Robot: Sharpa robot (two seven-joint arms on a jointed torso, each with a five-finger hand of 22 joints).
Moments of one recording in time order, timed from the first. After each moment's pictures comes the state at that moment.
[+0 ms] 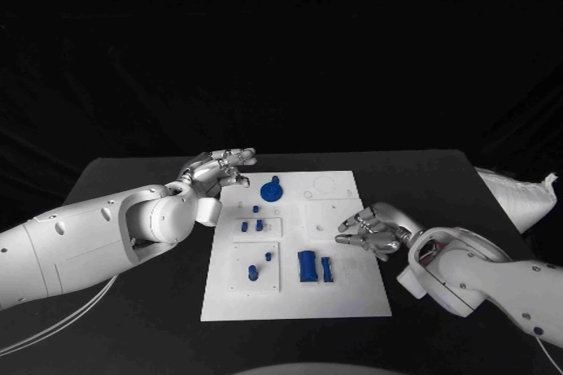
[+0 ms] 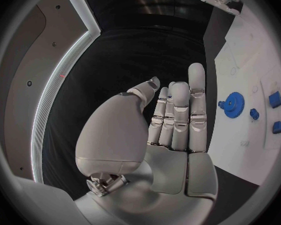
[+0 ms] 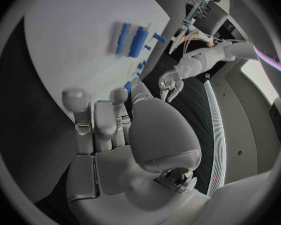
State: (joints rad) left arm 1.14 -0.85 -0.04 1.46 0.18 -0.21 0.36; left_hand 1.33 -0.12 0.41 0.02 0.08 1.02 0.17 0.14 0.07 1.05 0.10 0.37 0.11 1.20 0.02 1.06 0.51 0.17 1.26 0.11 0.55 0.73; right arm 0.96 -0.97 0.04 1.72 -1.00 -0.42 -0.13; right_hand 1.35 0.01 -0.06 0.13 0.20 1.03 0.12 0.07 0.31 1.20 0.04 0.61 1.02 1.40 -0.04 1.12 0.95 0.16 1.24 0.06 0.96 0.73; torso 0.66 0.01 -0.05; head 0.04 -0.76
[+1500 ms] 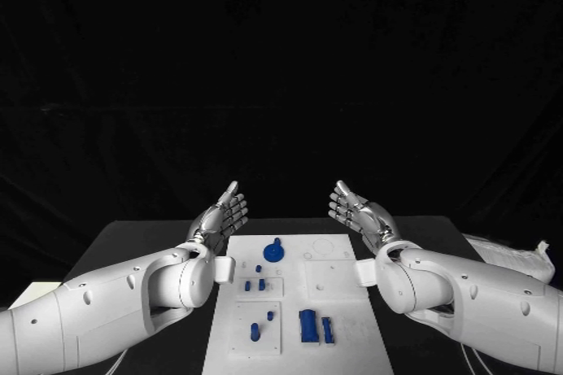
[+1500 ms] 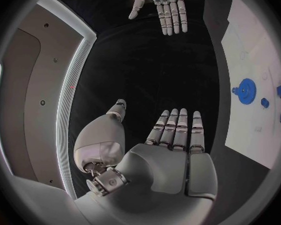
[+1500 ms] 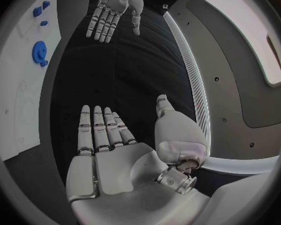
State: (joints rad) left arm 1.07 -0.75 -0.01 1.46 0.10 -0.51 0.44; left_hand 0.55 -0.01 0.17 0.00 0.01 0.43 0.05 0.01 0.00 0.45 0.02 0.01 0.00 0.42 0.01 0.07 0.01 0.11 0.34 0.11 0.01 0.13; right arm 1.05 -0.77 0.01 1.52 -0.11 -0.61 0.44; right_hand 0.61 0.00 -0.01 0.00 0.02 0.41 0.05 0.01 0.01 0.47 0.01 0.01 0.00 0.49 0.00 0.01 0.02 0.11 0.46 0.07 0.02 0.01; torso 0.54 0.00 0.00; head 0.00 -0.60
